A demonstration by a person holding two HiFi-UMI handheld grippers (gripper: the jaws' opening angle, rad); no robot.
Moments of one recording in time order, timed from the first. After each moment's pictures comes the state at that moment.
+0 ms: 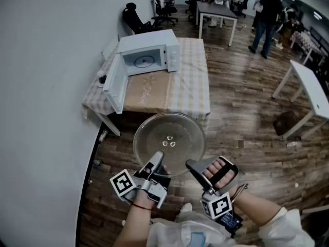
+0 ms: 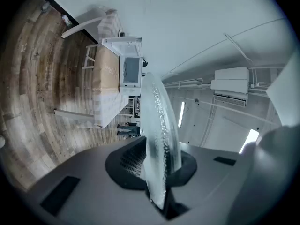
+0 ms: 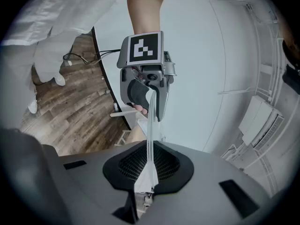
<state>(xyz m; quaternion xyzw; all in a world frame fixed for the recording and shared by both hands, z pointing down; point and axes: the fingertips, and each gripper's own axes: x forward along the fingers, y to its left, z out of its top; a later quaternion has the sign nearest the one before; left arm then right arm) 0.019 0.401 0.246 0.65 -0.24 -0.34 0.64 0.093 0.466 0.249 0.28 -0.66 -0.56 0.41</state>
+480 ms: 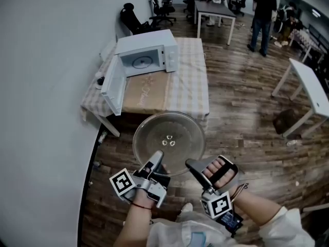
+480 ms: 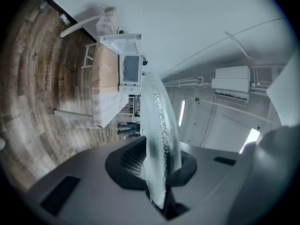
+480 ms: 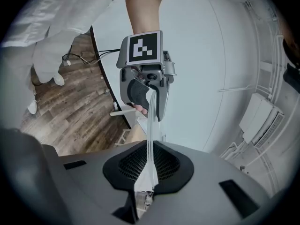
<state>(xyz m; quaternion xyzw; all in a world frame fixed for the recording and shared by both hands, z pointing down) 0.025 0.391 0.248 0.65 -0.24 -0.33 0.64 0.100 0.457 0.250 0.29 -0.66 -0.55 0.42</state>
